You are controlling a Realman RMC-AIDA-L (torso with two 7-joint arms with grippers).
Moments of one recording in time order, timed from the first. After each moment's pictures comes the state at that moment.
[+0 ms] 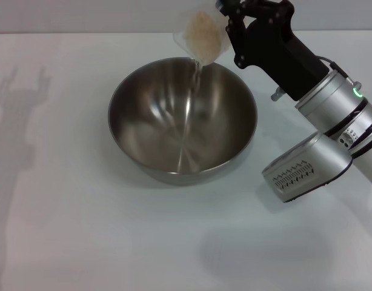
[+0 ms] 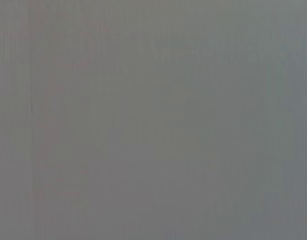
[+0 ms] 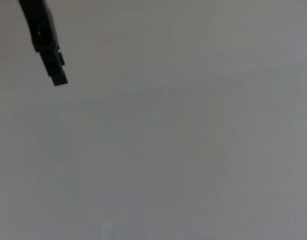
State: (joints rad) left arm -0.35 -2.07 -1.53 -0.43 2.88 1.04 -0.04; right arm 0.66 2.08 0.43 0.23 -2.26 -1.43 -1.09
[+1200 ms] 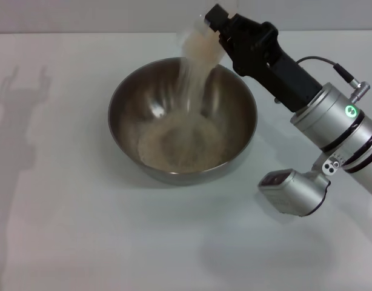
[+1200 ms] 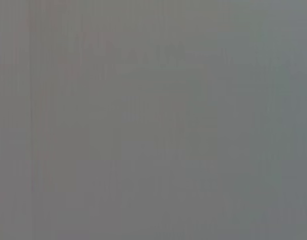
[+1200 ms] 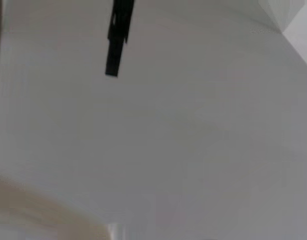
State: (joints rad) left arm -0.35 -2.07 -1.53 -0.43 2.88 1.05 -0.04; right arm 0.64 2.08 0.42 0.25 -2.34 -1.47 -1.54
